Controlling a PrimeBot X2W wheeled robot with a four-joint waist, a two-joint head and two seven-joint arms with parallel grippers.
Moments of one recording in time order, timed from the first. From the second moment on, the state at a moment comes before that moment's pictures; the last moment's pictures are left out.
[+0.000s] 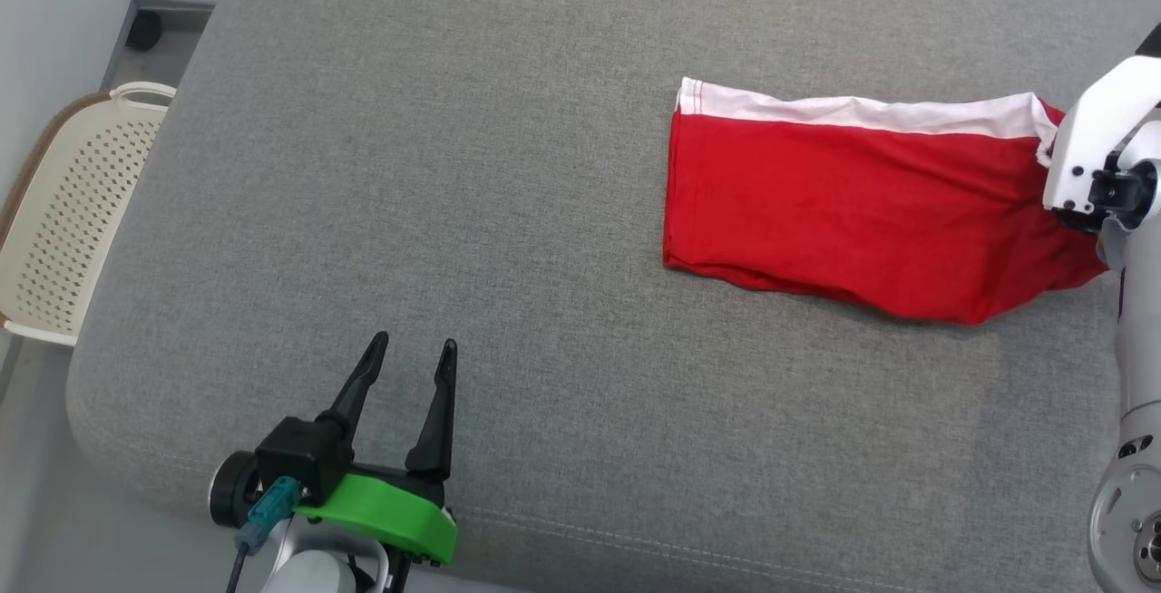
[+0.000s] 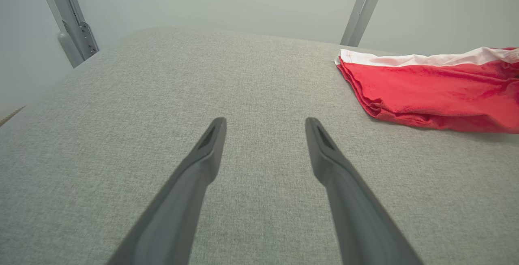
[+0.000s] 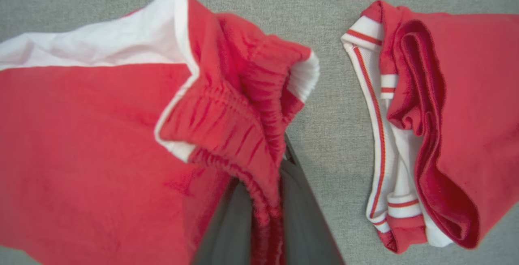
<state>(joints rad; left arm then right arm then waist) -0.13 0.11 -0.30 0.26 -0.32 -0.07 -0.26 -0.95 -0.18 -0.47 0.83 -0.22 0.13 0.89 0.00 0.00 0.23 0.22</state>
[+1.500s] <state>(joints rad) -0.11 0.07 -0.39 0.30 -0.32 -0.11 -0.26 -1.06 -0.05 -0.43 1.01 -0.17 0.13 0.77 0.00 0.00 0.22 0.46</state>
